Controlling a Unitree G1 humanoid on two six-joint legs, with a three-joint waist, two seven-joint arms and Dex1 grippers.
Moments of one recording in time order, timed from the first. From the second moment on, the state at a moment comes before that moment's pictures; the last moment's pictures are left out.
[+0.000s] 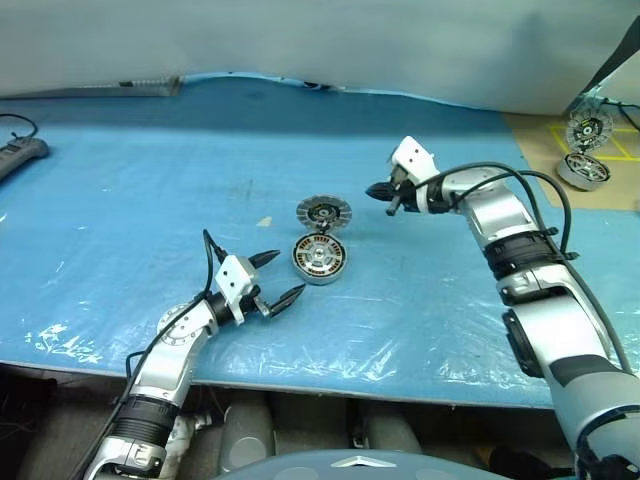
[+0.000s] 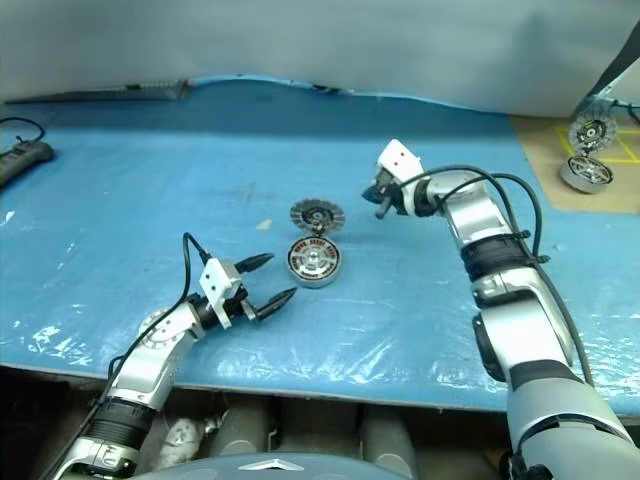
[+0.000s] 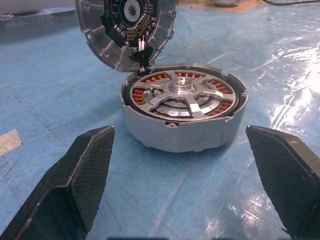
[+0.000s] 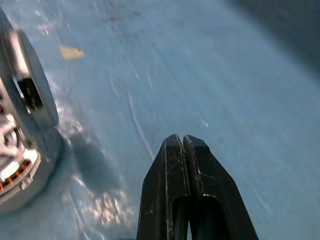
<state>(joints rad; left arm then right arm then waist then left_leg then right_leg) -0.11 0.32 -0.10 0.11 -0.22 -0.15 -0.80 -1.01 -0.47 0.20 0.74 0.08 0.29 0.98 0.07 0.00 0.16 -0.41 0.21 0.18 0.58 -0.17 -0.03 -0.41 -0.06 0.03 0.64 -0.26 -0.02</state>
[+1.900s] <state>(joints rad) -0.07 0.34 -0.10 0.02 -0.22 -0.08 -0.79 -0.44 -0.54 0.08 -0.20 0.28 0.71 0.98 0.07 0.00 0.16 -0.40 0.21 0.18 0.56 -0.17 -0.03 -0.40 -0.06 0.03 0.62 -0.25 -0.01</state>
